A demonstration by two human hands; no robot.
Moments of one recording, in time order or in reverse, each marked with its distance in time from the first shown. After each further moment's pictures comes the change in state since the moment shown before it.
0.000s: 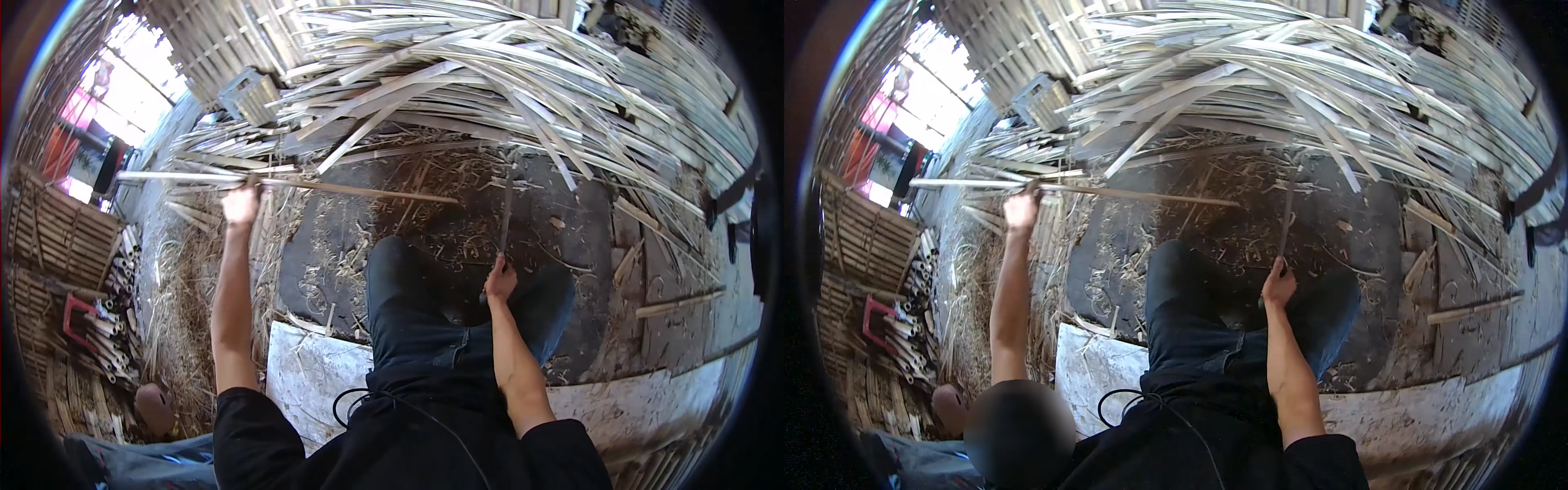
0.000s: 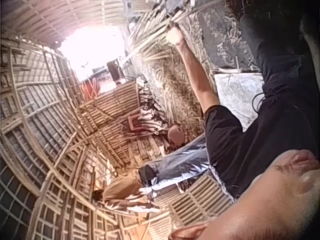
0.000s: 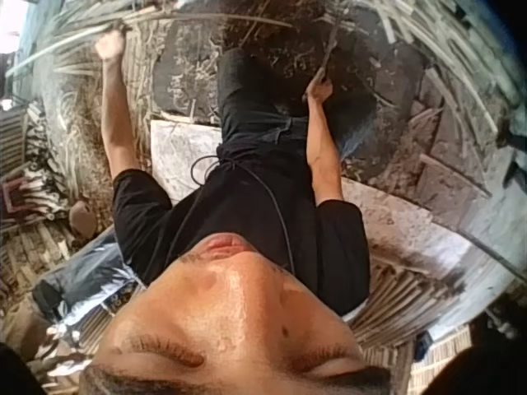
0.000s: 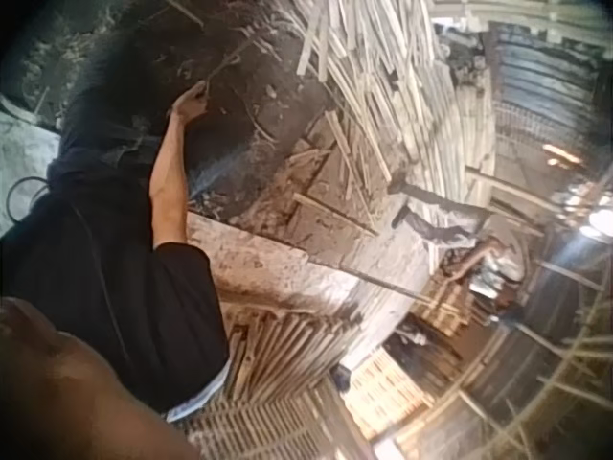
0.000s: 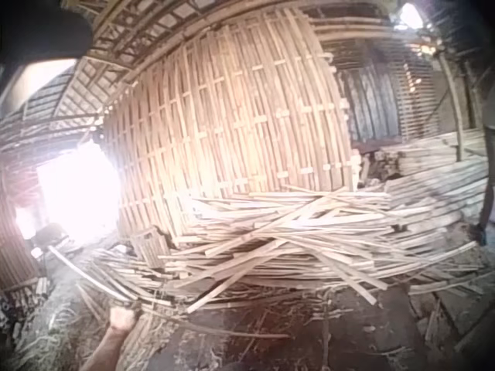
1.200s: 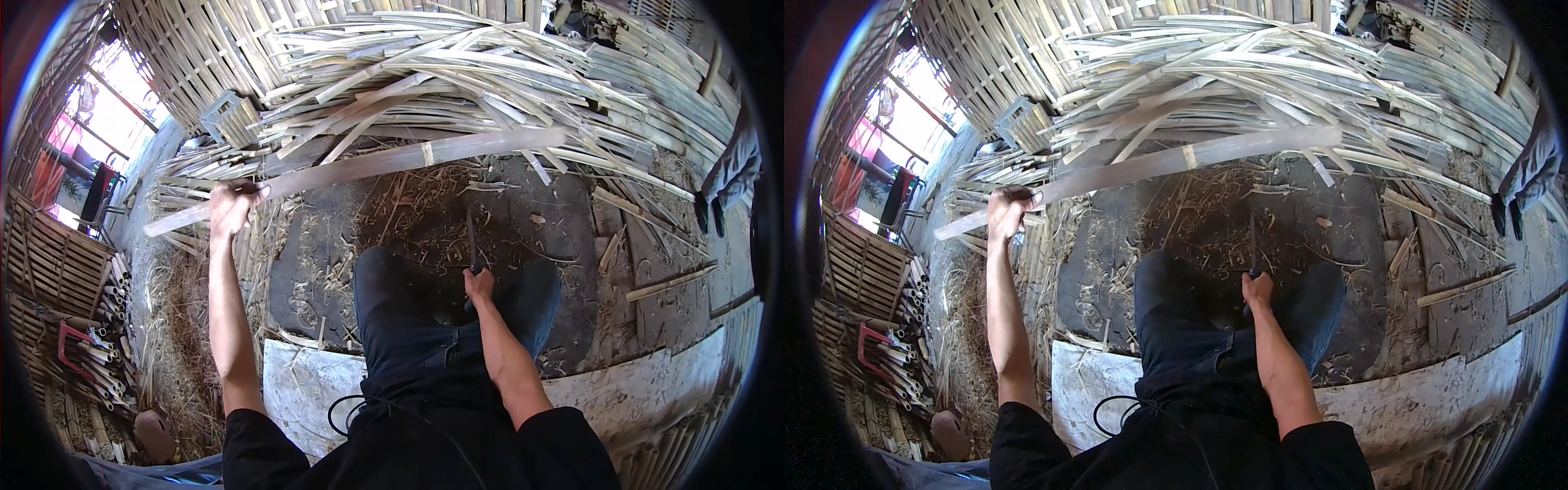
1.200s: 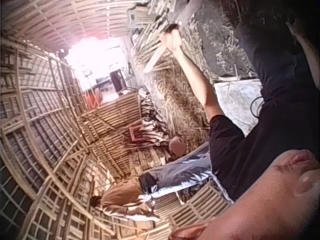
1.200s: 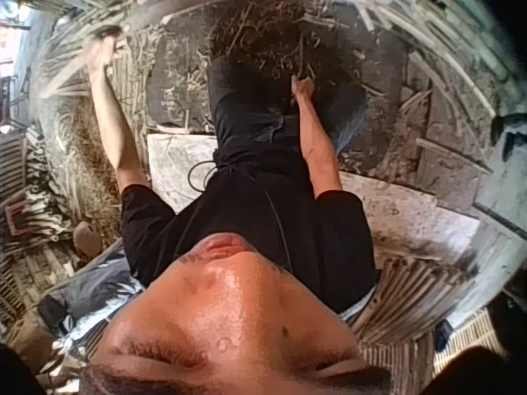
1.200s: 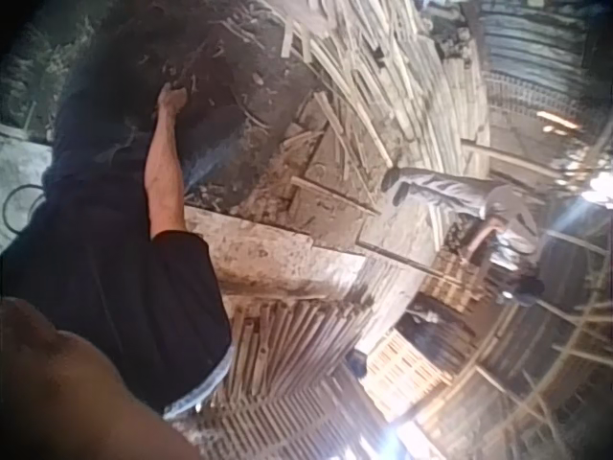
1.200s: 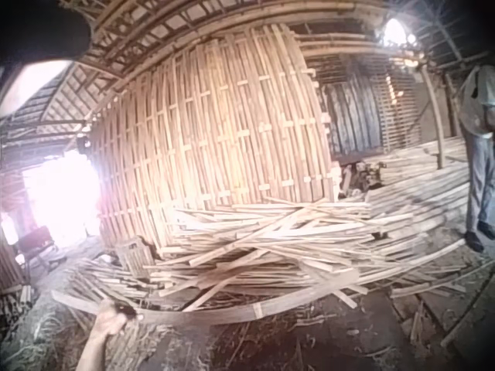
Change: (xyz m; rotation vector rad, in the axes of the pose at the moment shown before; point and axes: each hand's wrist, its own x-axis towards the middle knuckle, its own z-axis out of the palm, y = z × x) left_hand -0.003 0.072 -0.204 -1.059 -0.240 -0.227; right_hand -0.006 0.006 -0.016 -0.307 -0.307 0.114
